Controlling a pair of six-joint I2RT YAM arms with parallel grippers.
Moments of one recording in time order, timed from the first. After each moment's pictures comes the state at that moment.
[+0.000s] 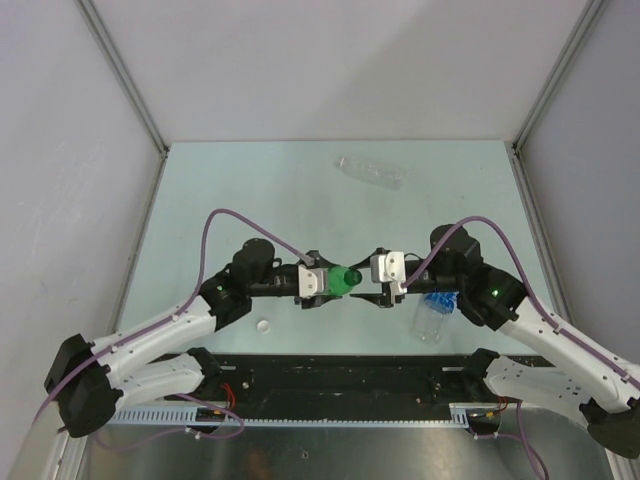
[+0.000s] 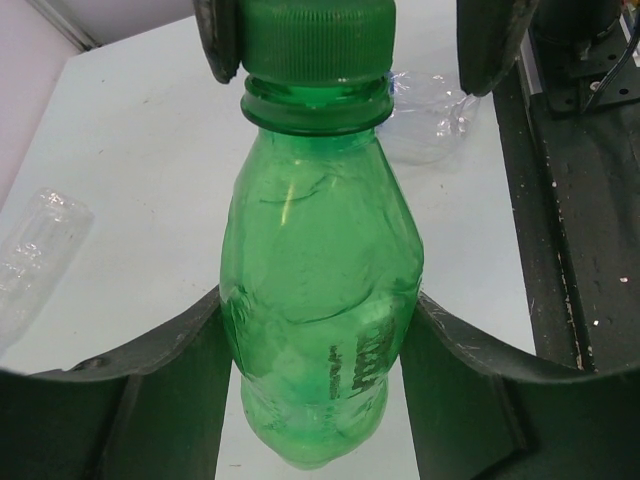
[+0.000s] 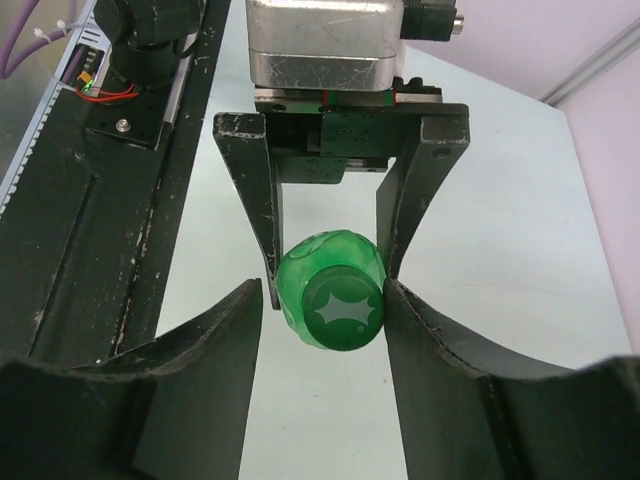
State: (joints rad) left arm -0.81 1.01 0.62 0.10 0.61 0.52; right arm 0.83 0.88 0.91 -0.31 -0.66 -0.61
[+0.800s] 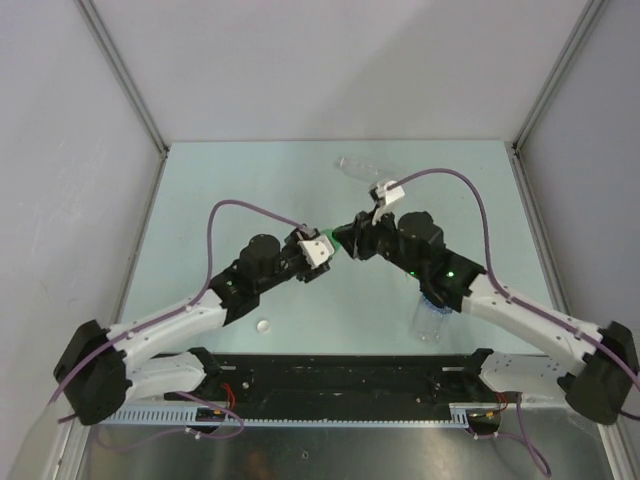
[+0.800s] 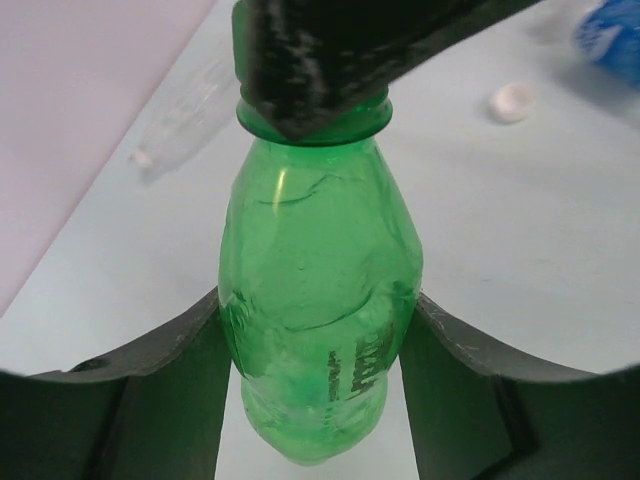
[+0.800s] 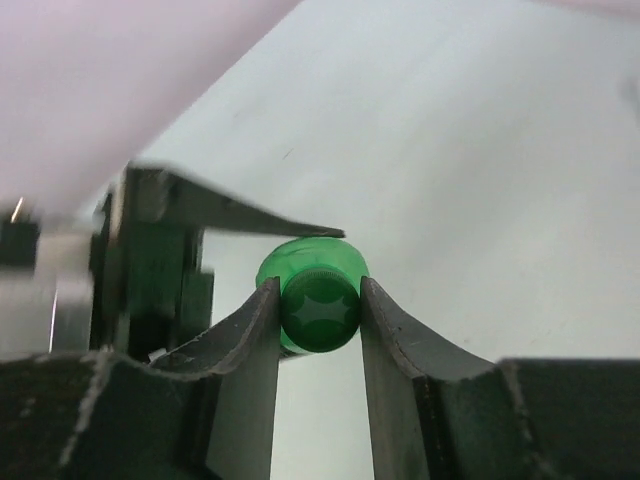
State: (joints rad) left arm -0.80 1.07 0.63 0.21 0.16 0.44; right arm 0.85 1.09 0.92 0.02 -0.04 0.20
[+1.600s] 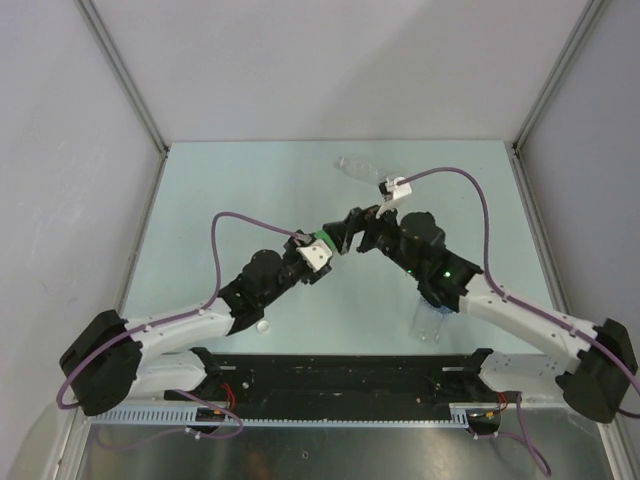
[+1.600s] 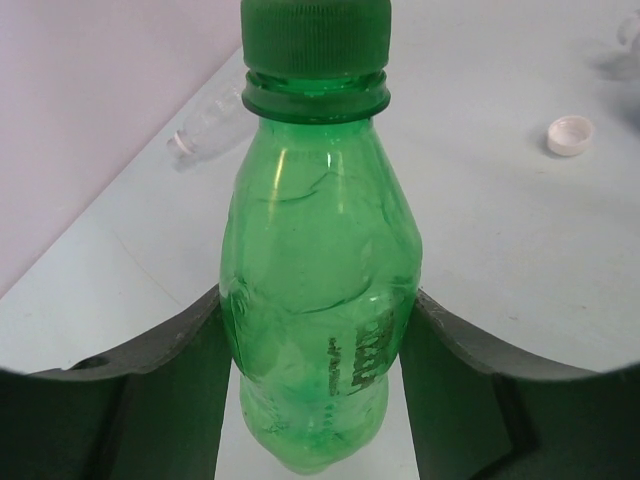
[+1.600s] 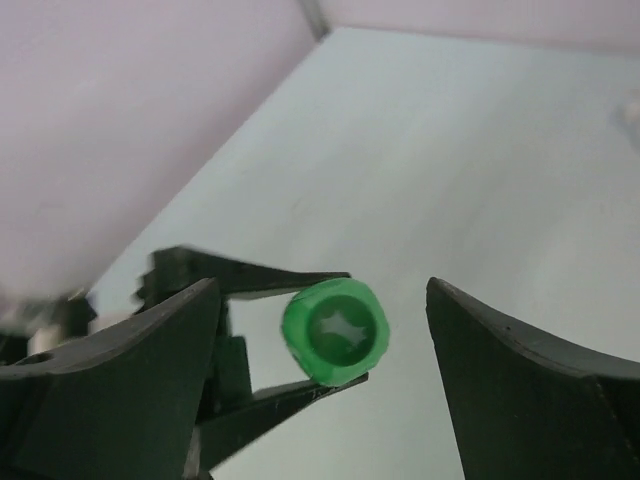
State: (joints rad) left arm -0.85 1.17 0.50 0.54 -0.09 0.37; right arm 0.85 1.17 0.89 0.18 0.17 0.47
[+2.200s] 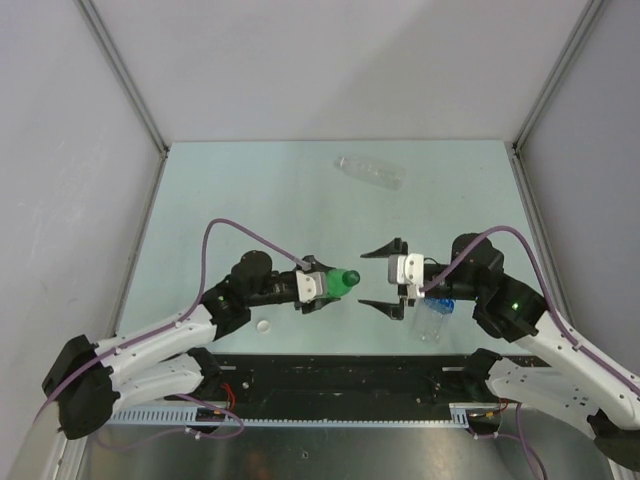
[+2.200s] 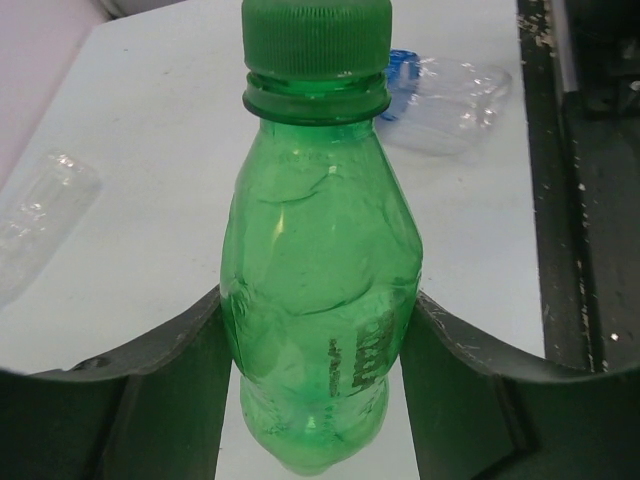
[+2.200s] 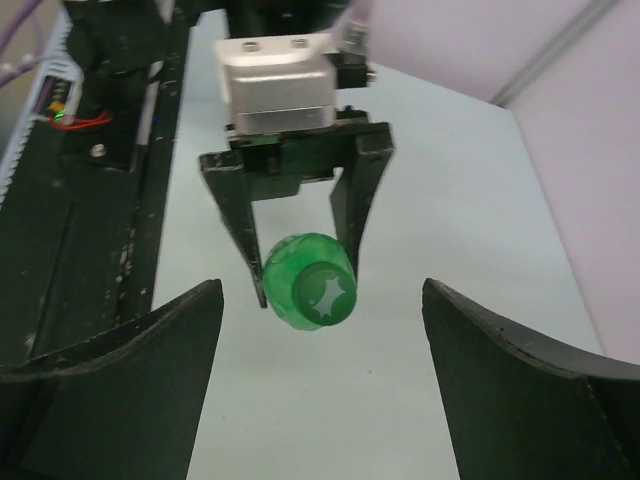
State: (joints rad) left arm -0.83 0.99 0.50 0.26 0.48 0.44; right arm 0.83 0.77 0.89 -0.28 -0.55 -0.51
